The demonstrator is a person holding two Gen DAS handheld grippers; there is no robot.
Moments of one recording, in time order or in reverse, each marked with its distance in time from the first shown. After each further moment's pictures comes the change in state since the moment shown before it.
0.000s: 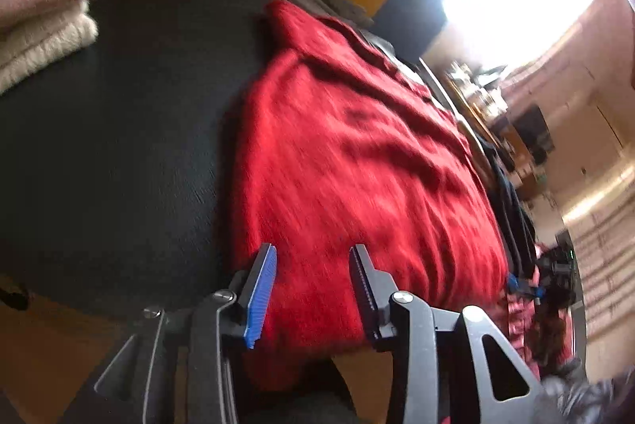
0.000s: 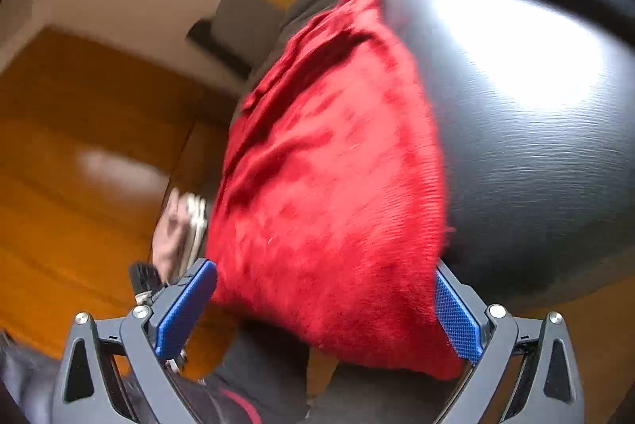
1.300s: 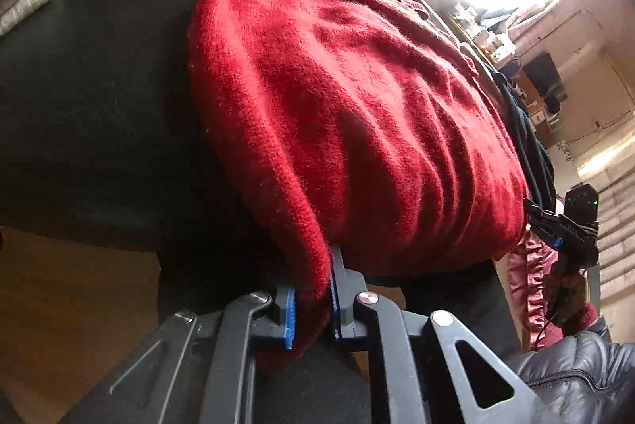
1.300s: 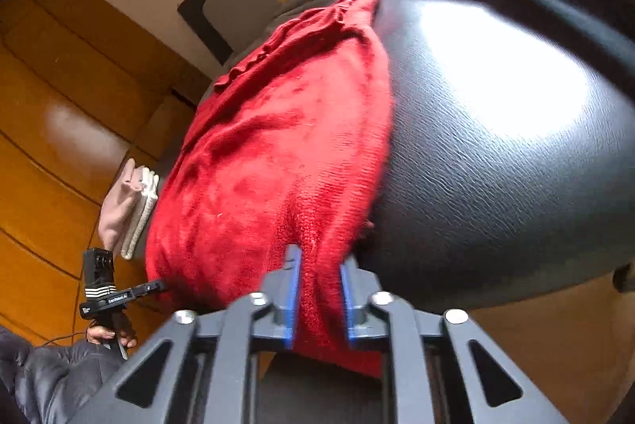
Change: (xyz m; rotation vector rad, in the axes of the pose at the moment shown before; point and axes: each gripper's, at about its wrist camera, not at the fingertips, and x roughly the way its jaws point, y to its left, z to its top) left arm 0.022 -0.019 -0.048 0.033 0.166 0.041; right arm -0.008 -0.002 -0.019 -0.131 -0.025 -0.184
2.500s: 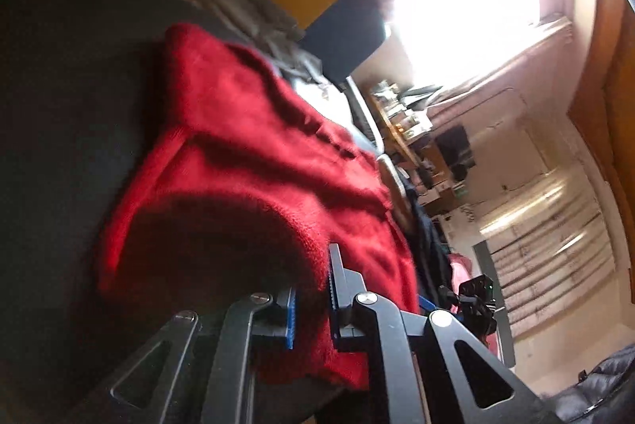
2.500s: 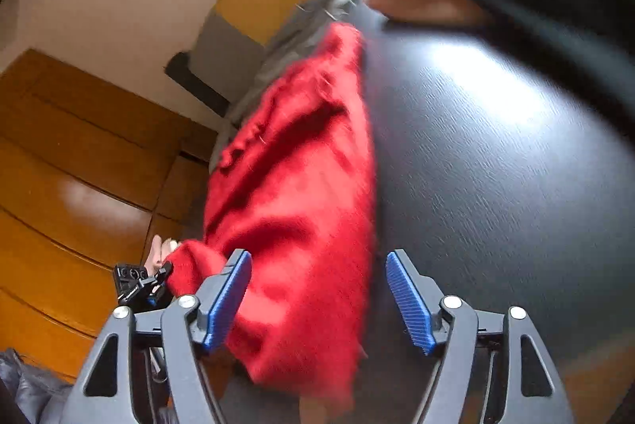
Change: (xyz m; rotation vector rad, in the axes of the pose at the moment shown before) left arm -0.014 0.025 0.135 -0.070 -0.167 -0.387; right arm -0.008 -0.026 0.054 0.223 -0.060 0.100
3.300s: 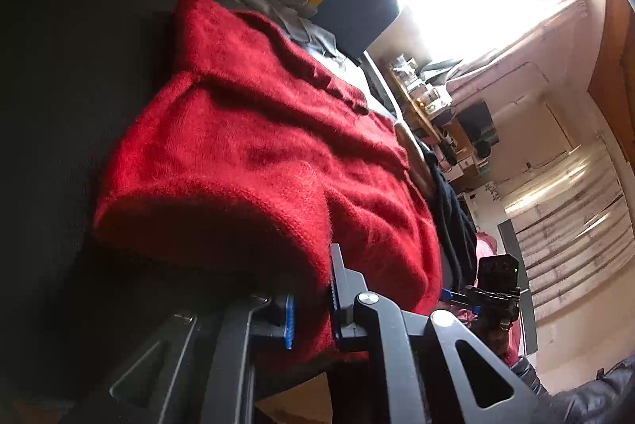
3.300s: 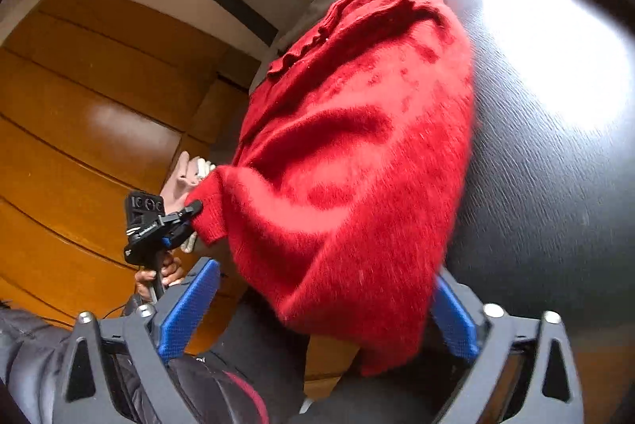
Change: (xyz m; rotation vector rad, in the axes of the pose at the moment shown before) left arm 0.010 -0.015 -0.031 0.049 0.064 0.101; right arm 0.041 0.038 -0.037 -0.183 0.182 0.091
